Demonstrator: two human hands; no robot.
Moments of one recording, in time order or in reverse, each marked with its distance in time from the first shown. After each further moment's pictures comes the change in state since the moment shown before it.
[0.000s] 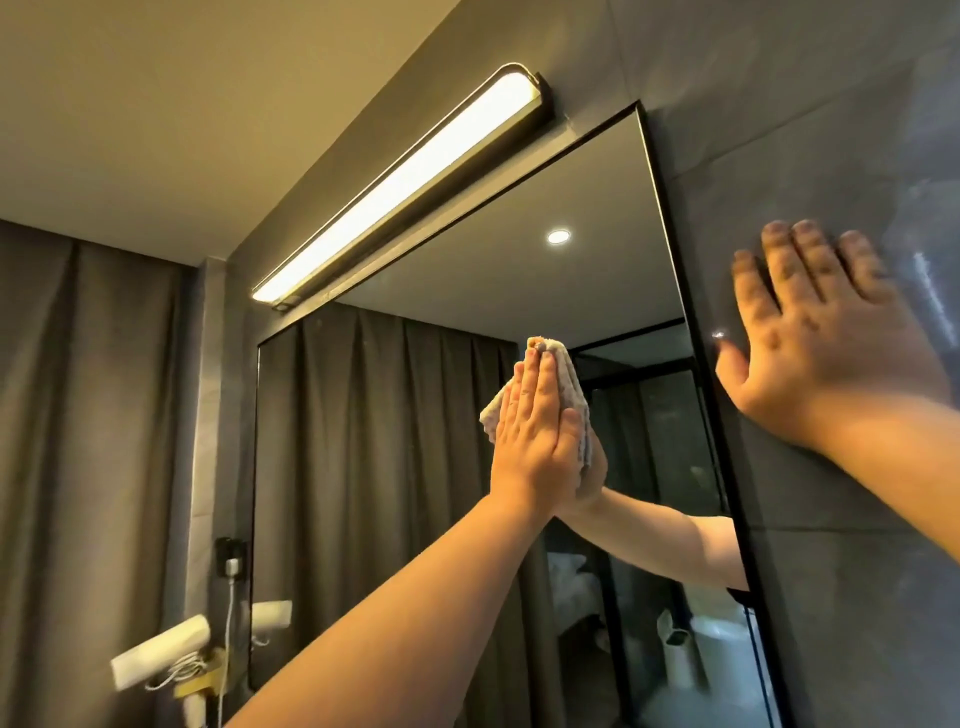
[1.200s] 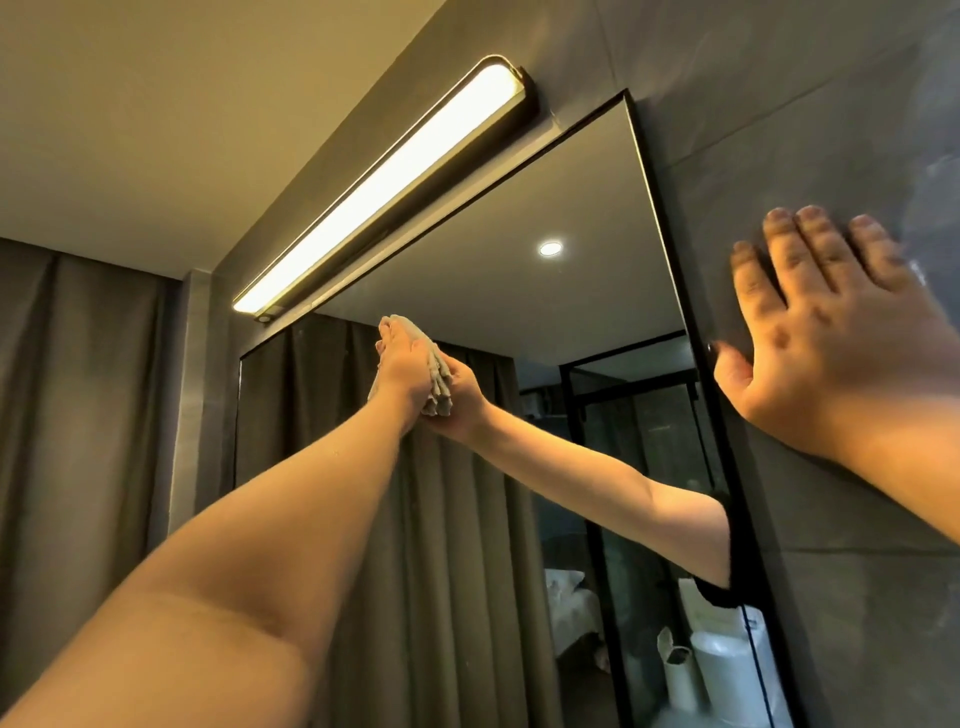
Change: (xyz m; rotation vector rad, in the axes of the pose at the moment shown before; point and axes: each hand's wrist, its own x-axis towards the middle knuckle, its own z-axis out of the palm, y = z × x) left_hand 0.117 -0.118 -0.055 0.031 0.042 -0.538; right_hand 0.002 0.002 0.007 -0.007 0.070 -0.025
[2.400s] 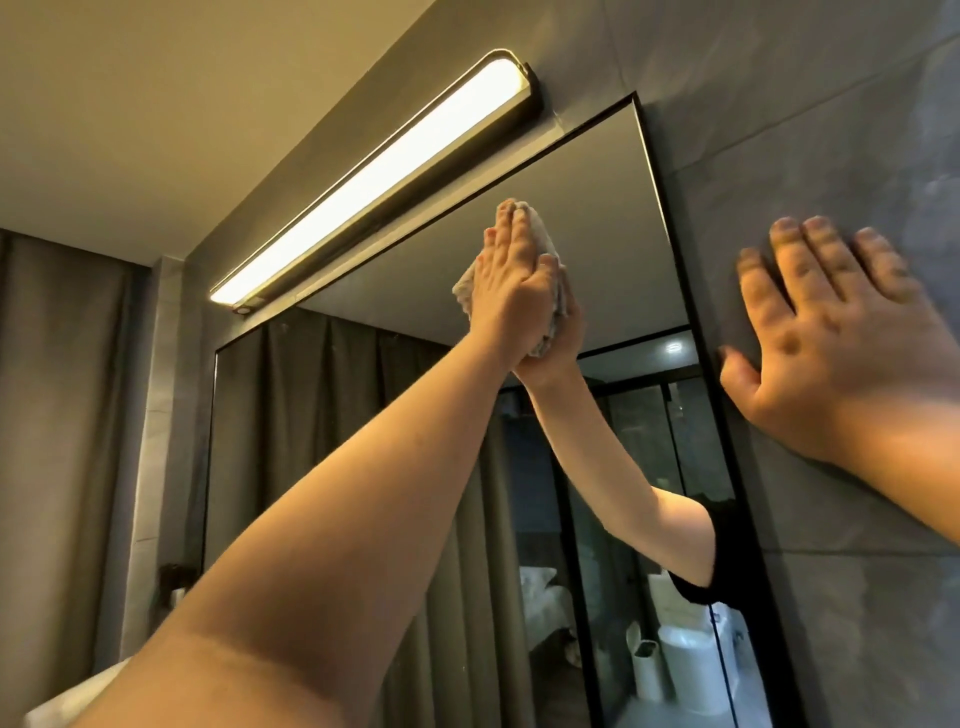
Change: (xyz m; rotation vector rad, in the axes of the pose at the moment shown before) left_hand -0.031 0.129 0.034 -0.061 -0.053 0.460; right_hand -0.001 -0.001 -0.004 -0.026 -0.047 0.019
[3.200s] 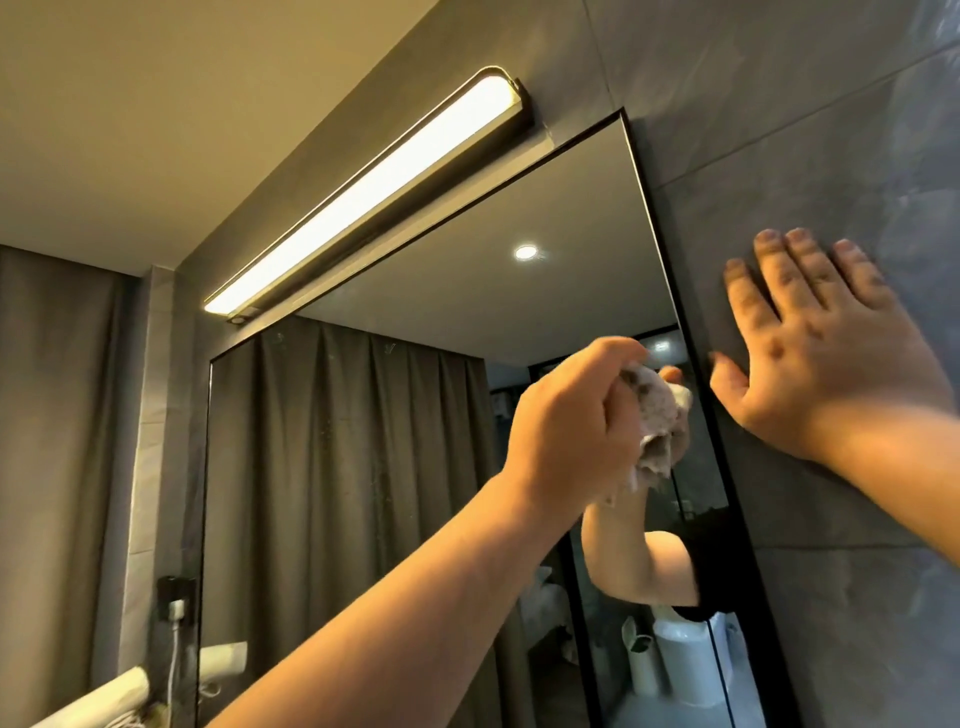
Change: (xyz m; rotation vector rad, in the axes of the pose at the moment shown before) left_hand -0.139 0.074 -0.034 -0.288 0.048 0.322; right_hand 0.000 -0.003 -0.006 0.007 -0.028 0.026
